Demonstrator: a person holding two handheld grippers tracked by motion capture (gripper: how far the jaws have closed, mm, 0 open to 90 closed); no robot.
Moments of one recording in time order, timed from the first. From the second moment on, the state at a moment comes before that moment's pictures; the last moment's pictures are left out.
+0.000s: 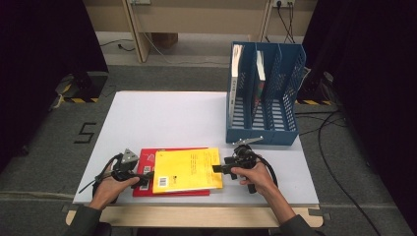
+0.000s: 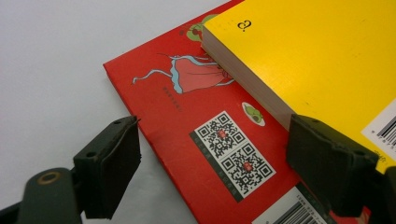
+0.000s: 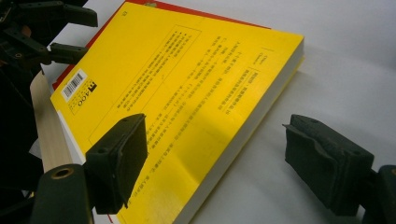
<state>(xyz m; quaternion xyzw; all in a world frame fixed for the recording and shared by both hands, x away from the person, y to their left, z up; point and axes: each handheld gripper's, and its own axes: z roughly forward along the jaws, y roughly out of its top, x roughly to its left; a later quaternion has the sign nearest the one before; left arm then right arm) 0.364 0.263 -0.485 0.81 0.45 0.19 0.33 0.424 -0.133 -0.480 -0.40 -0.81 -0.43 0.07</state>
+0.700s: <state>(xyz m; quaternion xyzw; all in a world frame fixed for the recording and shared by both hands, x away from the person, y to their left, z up) 0.366 0.265 -0.487 0.80 0.47 0.17 0.33 0.424 -0.116 -0.489 -0.44 -0.78 -0.43 0.10</state>
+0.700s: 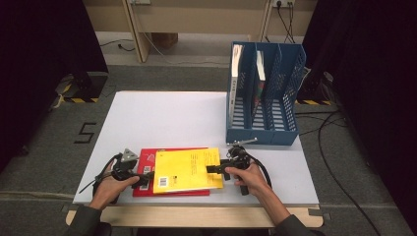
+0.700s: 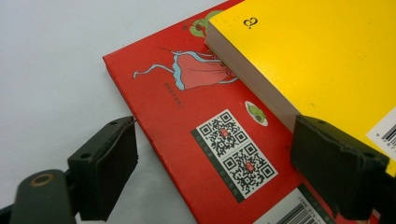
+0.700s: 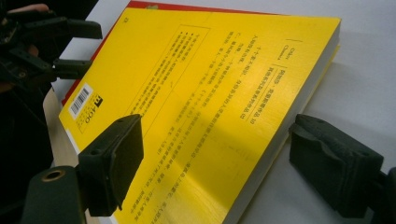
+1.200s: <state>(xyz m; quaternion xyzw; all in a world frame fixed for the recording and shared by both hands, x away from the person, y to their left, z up) 0.367 0.268 -0.488 0.80 0.48 0.16 0.34 0.414 -0.123 -0.486 -0.48 -0.72 -0.48 0.13</state>
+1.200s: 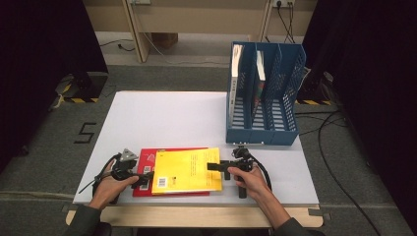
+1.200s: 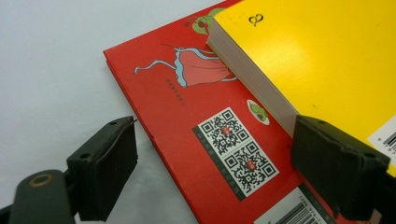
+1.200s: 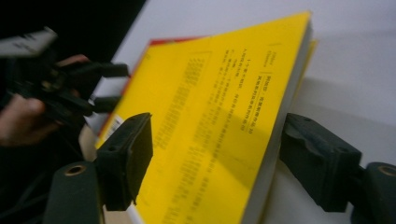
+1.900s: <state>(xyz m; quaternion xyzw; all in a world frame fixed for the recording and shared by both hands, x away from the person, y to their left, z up) 0.366 0.263 -0.489 0.79 0.48 0.15 0.34 0.419 -0.098 -0.470 -0.40 -0.77 -0.49 0.14</state>
